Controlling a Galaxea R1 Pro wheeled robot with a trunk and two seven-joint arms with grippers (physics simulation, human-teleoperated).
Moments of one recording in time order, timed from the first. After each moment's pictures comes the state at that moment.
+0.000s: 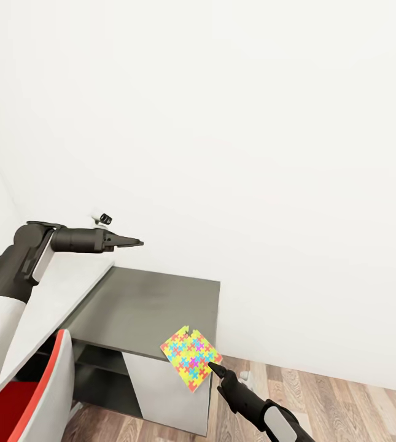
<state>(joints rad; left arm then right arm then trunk) -1.04 0.35 -0.13 -1.06 0.20 1.03 -1.57 -0.44 0.10 -0.08 -0.39 -0.80 0.39 0.57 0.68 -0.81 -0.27</state>
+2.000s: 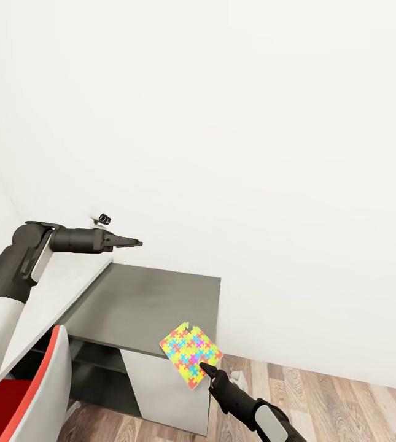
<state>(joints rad) -1.04 0.36 -0.12 -1.06 0.20 1.03 -1.57 -0.44 0.15 -0.07 -0.40 -0.80 0.40 0.54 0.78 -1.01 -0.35</state>
